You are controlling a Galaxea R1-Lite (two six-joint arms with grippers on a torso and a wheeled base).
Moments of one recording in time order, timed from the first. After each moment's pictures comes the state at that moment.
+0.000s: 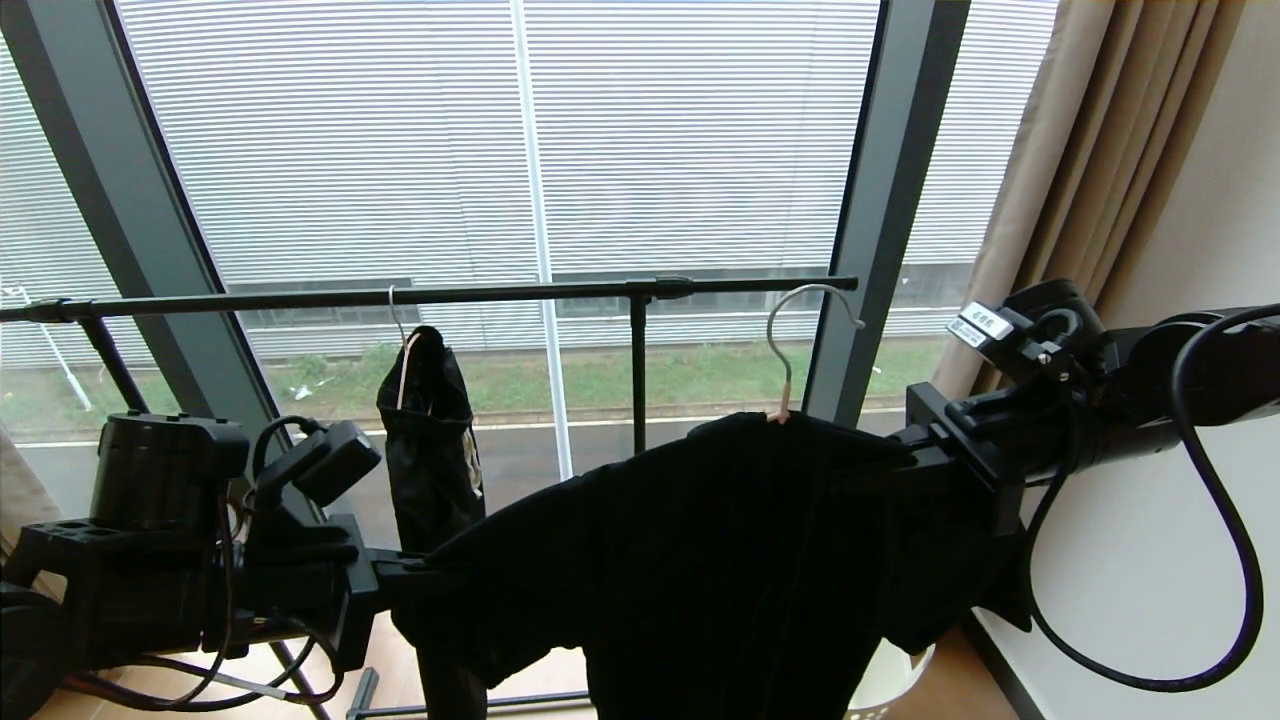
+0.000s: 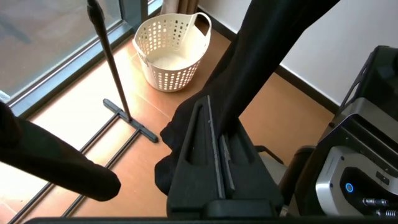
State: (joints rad) left arm -0.17 1.57 -0.50 -0.39 -0.73 0.24; right arm 0.17 1.87 -1.23 0.40 1.25 -0.89
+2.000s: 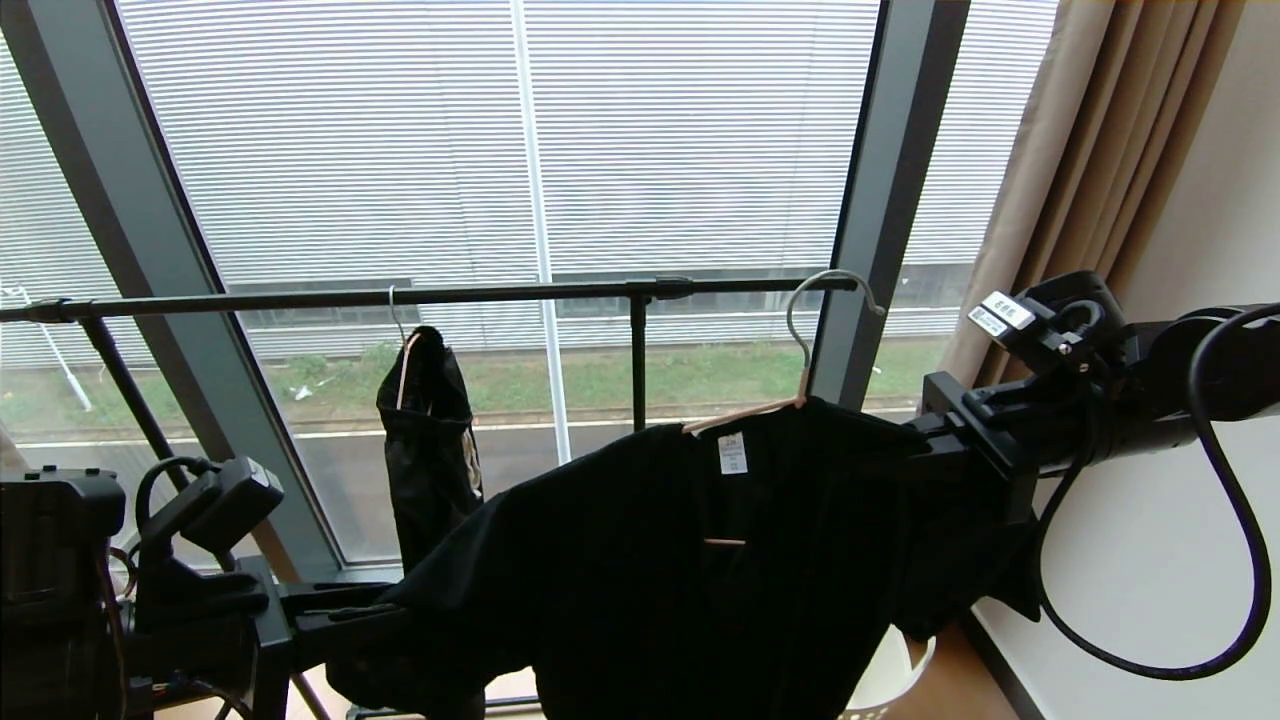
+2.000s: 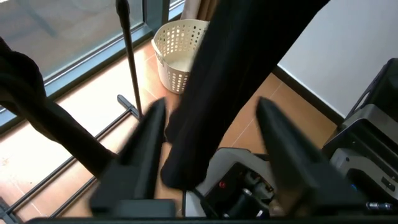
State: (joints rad) left arm -0.05 1.42 -0.35 -0.43 -0.74 0.23; right arm 0.14 1.86 -1.23 0.38 1.25 -0.89
